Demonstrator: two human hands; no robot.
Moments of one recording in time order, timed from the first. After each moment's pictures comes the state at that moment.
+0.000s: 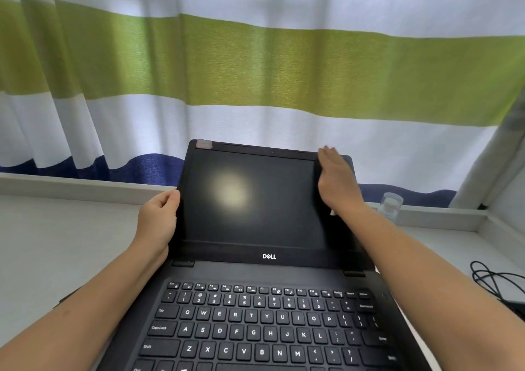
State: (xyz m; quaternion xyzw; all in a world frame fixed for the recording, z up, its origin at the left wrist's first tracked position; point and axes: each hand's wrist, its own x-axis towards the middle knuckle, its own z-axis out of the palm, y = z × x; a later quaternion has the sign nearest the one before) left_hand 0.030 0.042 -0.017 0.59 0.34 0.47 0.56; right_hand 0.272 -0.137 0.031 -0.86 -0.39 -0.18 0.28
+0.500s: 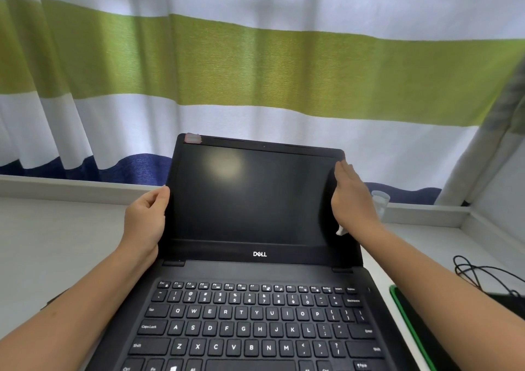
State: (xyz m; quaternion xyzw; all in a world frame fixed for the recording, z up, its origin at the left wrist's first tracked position) left_hand 0.028 0.038 -0.014 0.57 0.32 0.50 0.57; right_hand 0.262 -0.186 0.017 -0.88 -0.34 -0.18 0.30
